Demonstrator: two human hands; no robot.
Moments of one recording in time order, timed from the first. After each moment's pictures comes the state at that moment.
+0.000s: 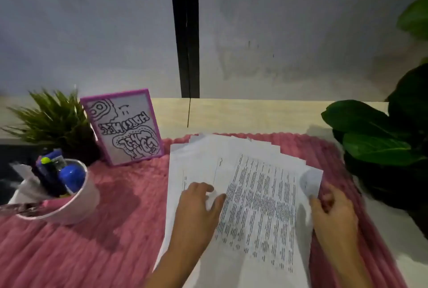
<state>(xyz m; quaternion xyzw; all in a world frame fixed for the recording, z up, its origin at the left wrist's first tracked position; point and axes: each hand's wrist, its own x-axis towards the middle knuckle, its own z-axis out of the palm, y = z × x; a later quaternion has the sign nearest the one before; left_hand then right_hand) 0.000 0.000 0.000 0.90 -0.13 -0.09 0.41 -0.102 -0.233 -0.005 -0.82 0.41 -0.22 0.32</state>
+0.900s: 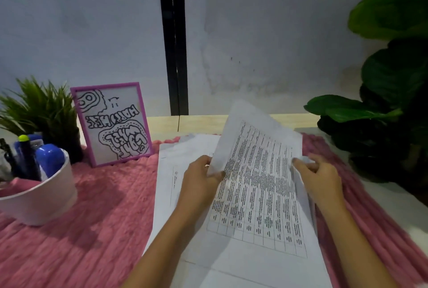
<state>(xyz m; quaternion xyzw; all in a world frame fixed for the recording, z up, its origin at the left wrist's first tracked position) 0.017 -0.028 -0.023 0.78 -0.15 -0.10 0.60 -0.072 -0.252 -0.040 -0.79 0.37 -0.30 0.40</state>
